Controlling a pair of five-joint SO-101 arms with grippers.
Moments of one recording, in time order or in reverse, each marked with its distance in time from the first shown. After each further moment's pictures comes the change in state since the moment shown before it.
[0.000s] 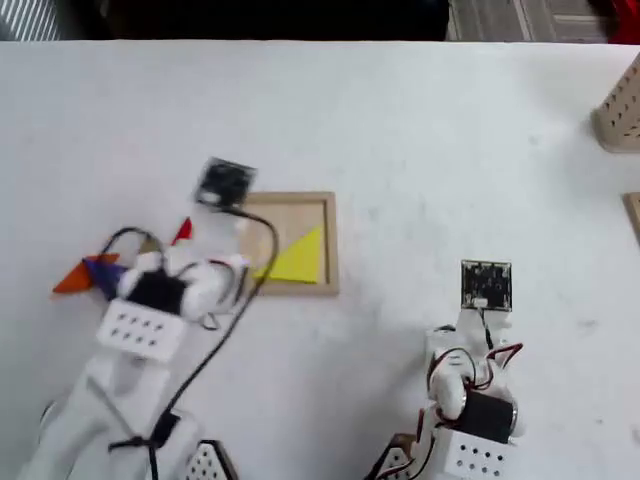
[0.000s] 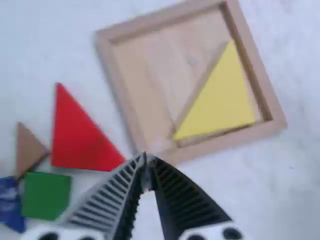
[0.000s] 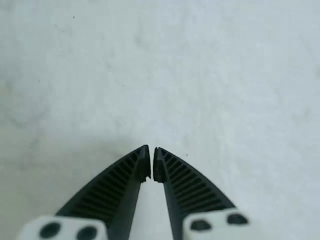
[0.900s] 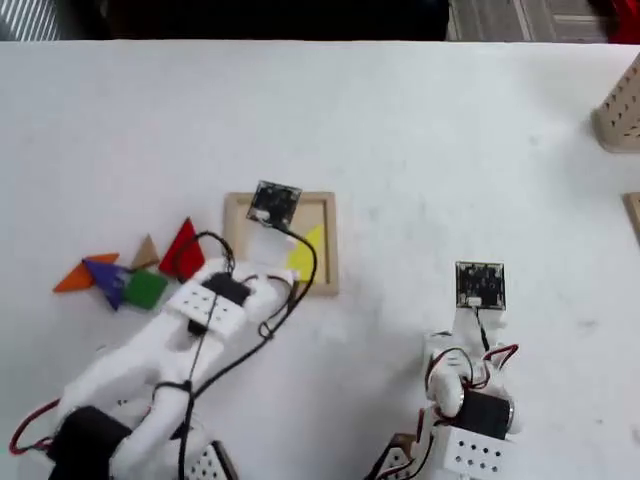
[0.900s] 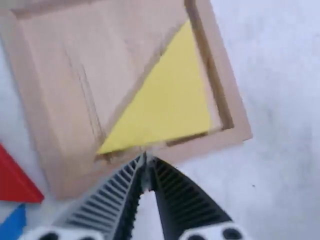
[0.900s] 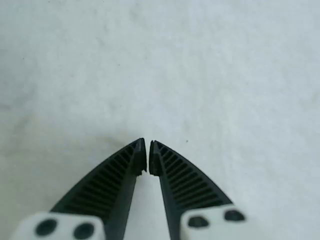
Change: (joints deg) left arm 12.9 21.1 3.7 -20.8 14.3; right arm 0.0 0.0 3.3 -0.8 0.0
